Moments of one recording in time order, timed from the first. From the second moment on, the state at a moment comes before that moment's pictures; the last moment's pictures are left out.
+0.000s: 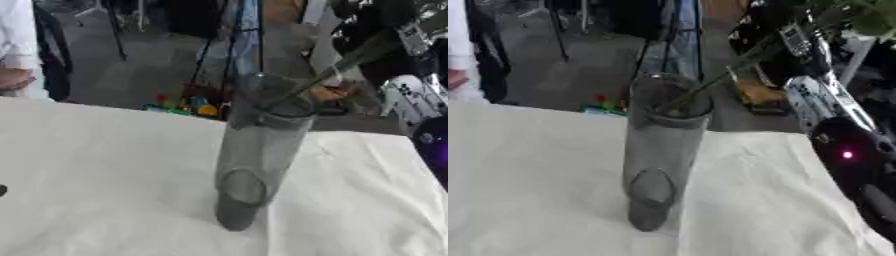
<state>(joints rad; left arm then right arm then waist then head) -0.55 0.20 -0.13 -1.98 0.15 -0.27 0.03 -1.16 -0.94 0.15 -1.30 -1.05 -0.49 0.66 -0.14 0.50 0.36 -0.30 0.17</state>
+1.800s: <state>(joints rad) -0.54 0.20 -0.13 -1.98 0.14 -0.26 0.03 -1.18 -0.94 0.17 -1.25 -0.90 -0.46 0.69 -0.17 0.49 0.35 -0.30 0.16</state>
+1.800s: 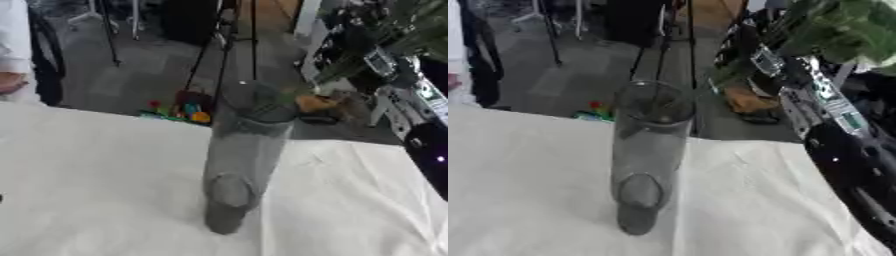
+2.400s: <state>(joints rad) -0.54 0.20 -0.13 -1.98 0.14 -0.26 0.03 -1.18 -0.94 0.16 -1.23 -0.90 -0.48 0.67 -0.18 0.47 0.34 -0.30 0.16</state>
